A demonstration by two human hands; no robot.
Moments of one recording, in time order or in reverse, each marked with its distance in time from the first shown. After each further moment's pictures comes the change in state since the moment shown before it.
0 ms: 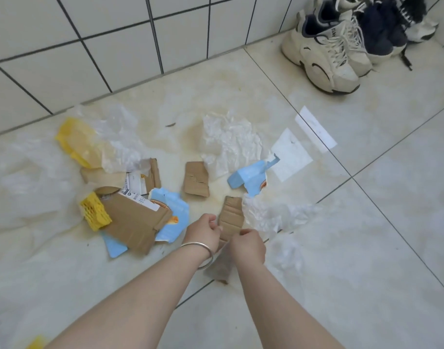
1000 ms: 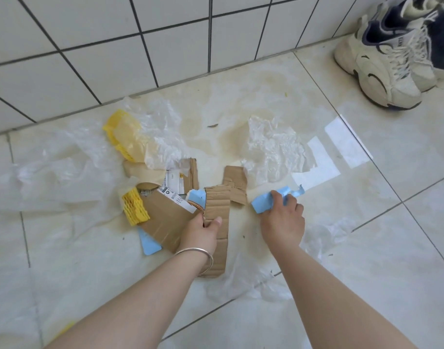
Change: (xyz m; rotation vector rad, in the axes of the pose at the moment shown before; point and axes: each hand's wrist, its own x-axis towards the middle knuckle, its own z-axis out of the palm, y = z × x) left_hand -0.005 -0.026 -0.058 -0.412 0.230 -0.068; right_hand 0.038 -0.051 0.004 -0.613 0.361 -0.576
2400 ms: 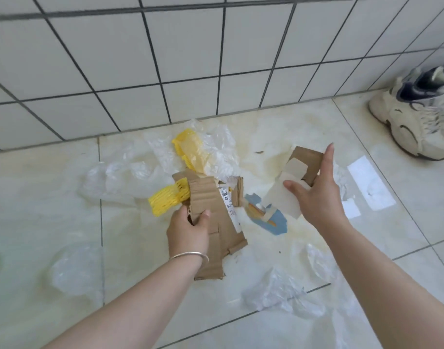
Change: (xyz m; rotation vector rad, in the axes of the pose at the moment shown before) left_hand -0.036 0.000 -0.113 -0.218 0.433 0.114; right_hand -0.039 -0.088 -0.140 0.785 -0.074 -0.184
